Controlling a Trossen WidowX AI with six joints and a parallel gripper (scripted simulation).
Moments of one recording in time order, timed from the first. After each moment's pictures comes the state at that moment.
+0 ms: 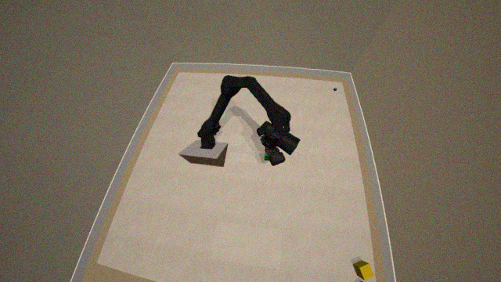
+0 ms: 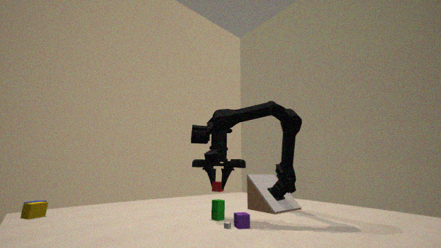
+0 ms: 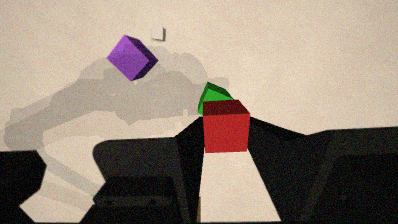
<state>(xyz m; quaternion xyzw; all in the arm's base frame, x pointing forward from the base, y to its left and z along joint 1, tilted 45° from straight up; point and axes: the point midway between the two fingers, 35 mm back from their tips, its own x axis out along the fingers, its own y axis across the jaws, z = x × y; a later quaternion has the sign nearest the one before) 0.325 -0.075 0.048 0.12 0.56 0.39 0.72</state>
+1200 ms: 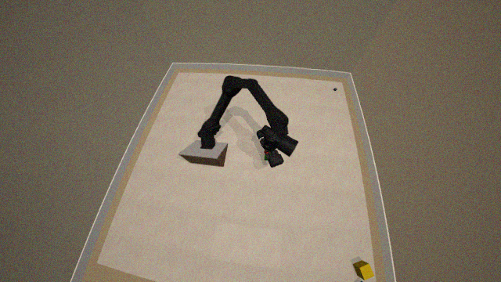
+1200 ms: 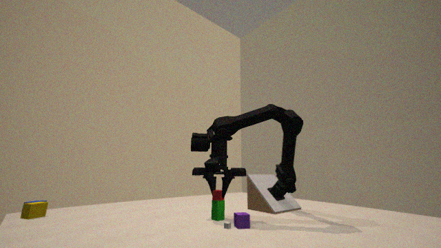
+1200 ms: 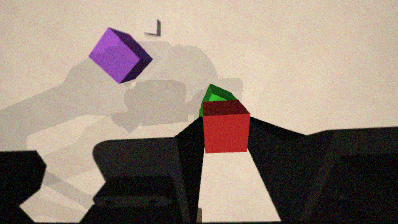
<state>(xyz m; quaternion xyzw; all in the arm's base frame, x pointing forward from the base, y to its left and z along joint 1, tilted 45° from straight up) 0.325 -0.054 0.028 0.13 0.56 0.39 0.72</state>
